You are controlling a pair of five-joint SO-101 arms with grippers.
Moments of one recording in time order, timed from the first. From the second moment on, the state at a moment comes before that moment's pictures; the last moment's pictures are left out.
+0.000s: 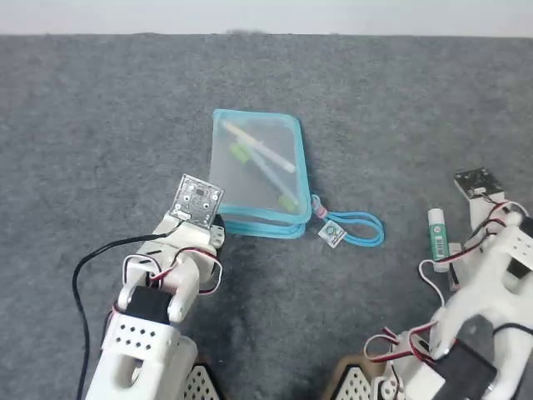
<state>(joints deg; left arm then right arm) 6.2 -71.4 83.7 40.9 -5.1 36.5 -18.8 41.3 68.0 52.1</state>
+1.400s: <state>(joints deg) 6.2 -71.4 83.7 40.9 -5.1 33.2 -1.2 41.1 63.1 41.7</state>
